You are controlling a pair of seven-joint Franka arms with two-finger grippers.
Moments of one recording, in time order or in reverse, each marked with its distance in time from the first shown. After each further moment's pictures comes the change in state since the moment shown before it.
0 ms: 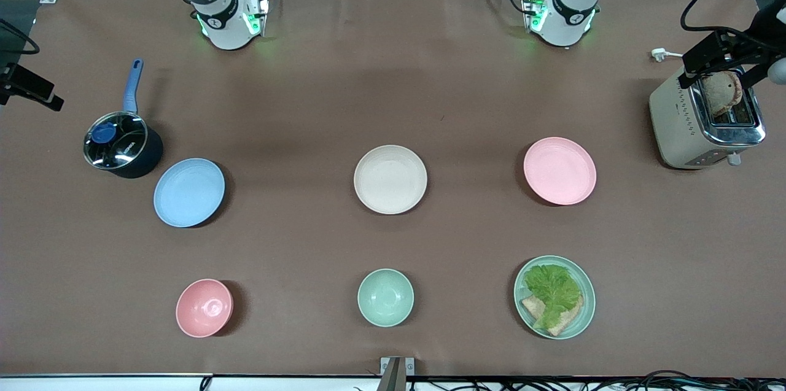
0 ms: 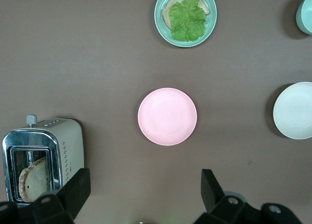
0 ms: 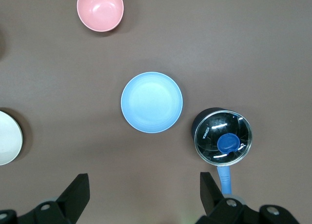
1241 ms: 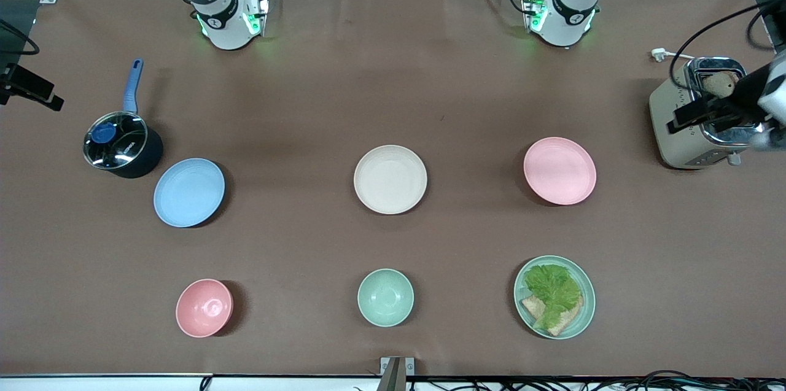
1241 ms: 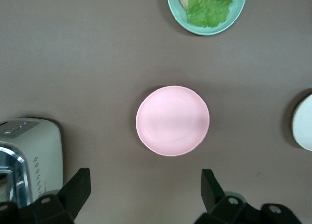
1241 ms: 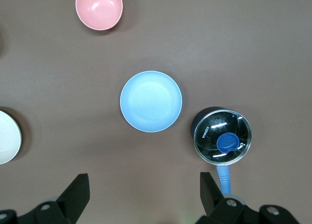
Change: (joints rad) left arm 0.008 0.049 0.135 -0.346 -0.105 0.301 0.117; right arm 0.000 0.013 -0.003 -0.002 0.000 0.003 -0.012
